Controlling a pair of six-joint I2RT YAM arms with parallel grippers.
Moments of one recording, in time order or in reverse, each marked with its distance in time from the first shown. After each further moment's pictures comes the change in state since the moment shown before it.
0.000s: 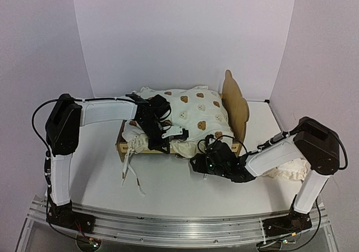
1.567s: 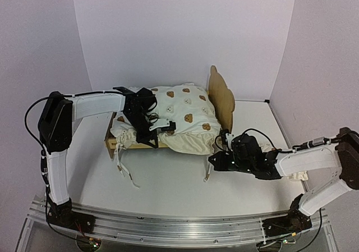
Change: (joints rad) left arm 0.114 -0.044 0.027 -0.134 0.058 0.031; right arm -0.092 -0.352 -0.177 -0.108 -0.148 -0.165
